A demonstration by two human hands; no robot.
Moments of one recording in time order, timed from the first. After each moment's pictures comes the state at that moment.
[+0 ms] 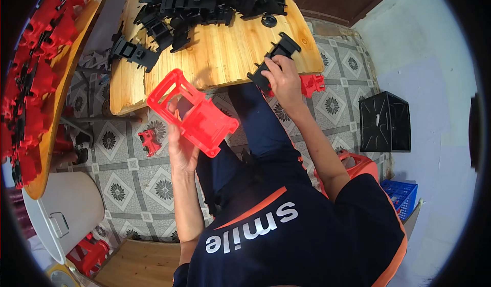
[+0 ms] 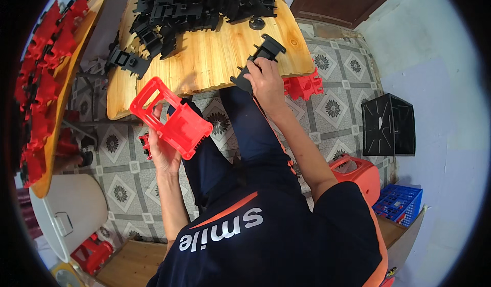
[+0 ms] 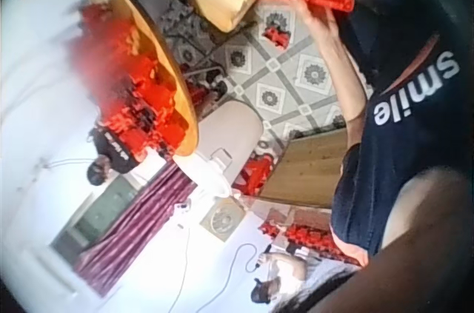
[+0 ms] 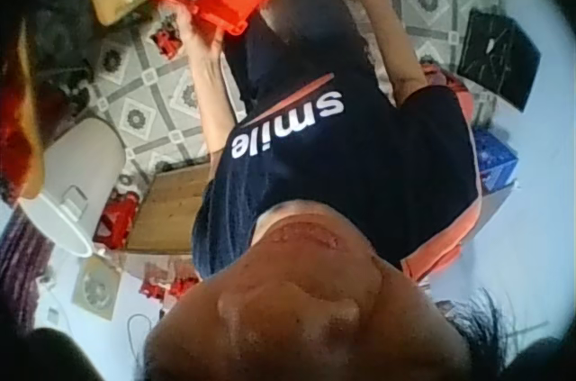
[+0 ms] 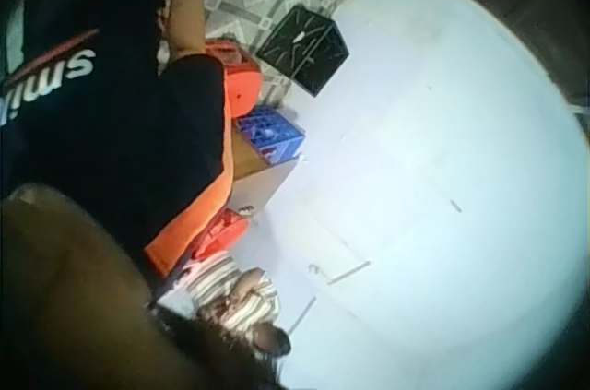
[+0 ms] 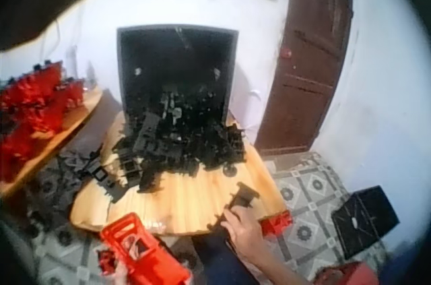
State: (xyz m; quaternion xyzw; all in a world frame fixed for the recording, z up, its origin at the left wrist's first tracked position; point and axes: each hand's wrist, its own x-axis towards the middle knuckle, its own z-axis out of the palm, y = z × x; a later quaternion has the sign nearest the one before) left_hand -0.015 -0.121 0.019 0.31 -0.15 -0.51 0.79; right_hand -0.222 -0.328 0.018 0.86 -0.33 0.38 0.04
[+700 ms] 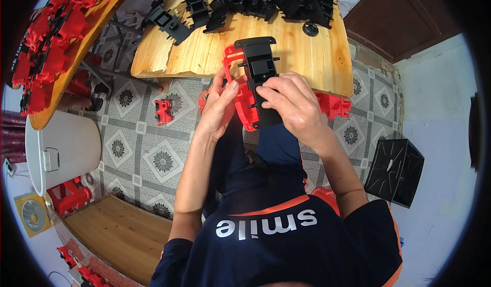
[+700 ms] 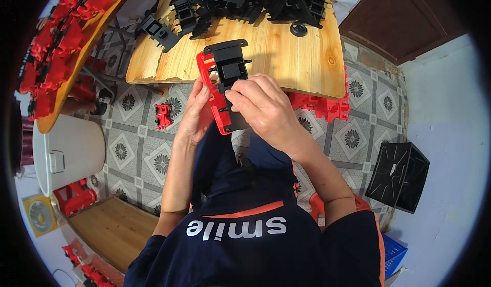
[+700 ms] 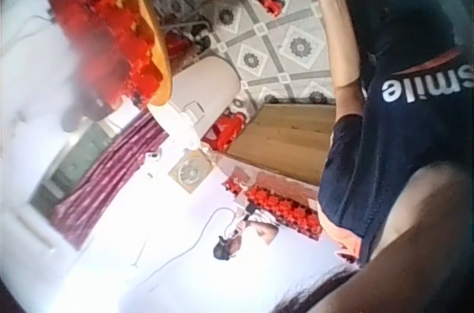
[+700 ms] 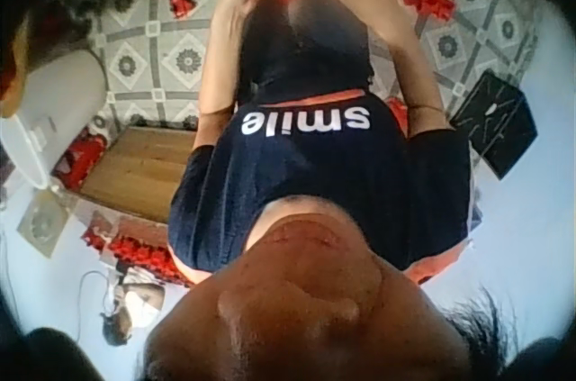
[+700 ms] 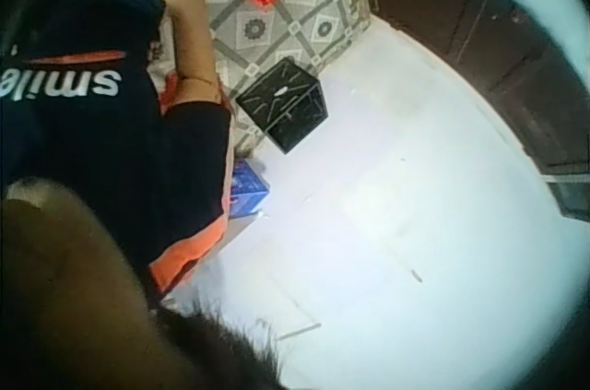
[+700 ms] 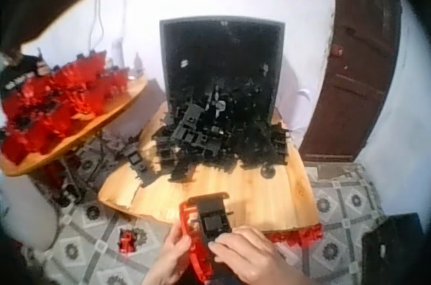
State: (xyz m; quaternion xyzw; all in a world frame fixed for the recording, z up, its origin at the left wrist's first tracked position) left_hand -0.051 -0.186 0.024 0.36 -0.18 -0.53 0.75; right_hand -0.212 -0.291 0.099 0.92 -0.02 0.37 -0.12
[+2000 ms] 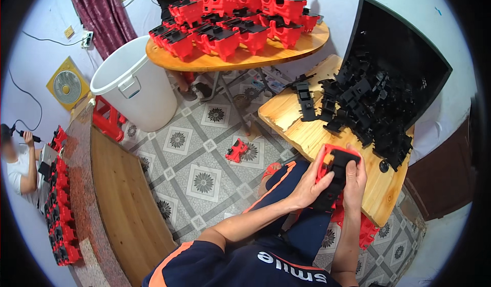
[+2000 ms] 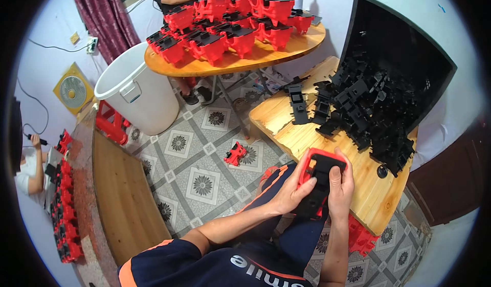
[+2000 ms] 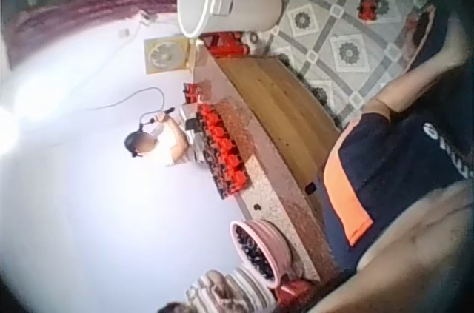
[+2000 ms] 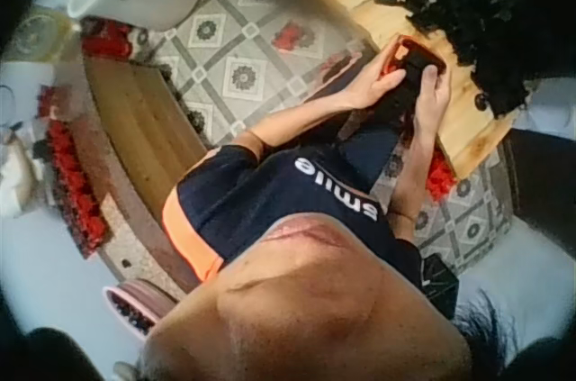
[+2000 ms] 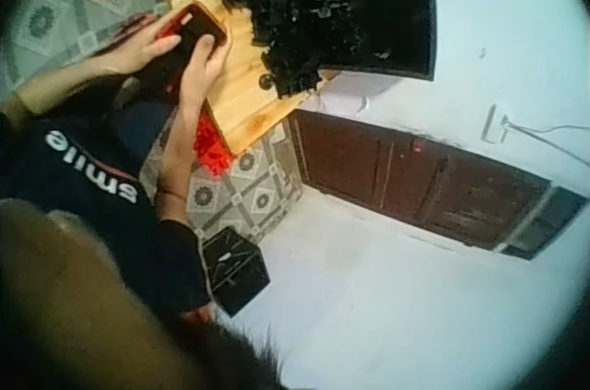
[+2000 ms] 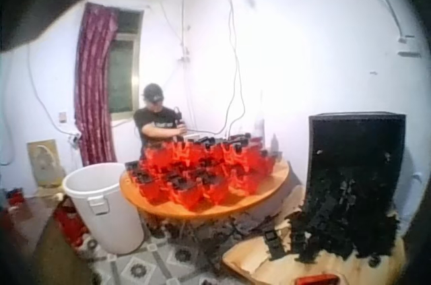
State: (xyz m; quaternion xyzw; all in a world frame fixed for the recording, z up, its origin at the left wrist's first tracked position) left_hand -0.071 -0.177 0.055 0.56 -0.39 -0.16 0.71; right_hand -0.144 -0.294 0.108 0.71 -0.10 0.32 -0.62
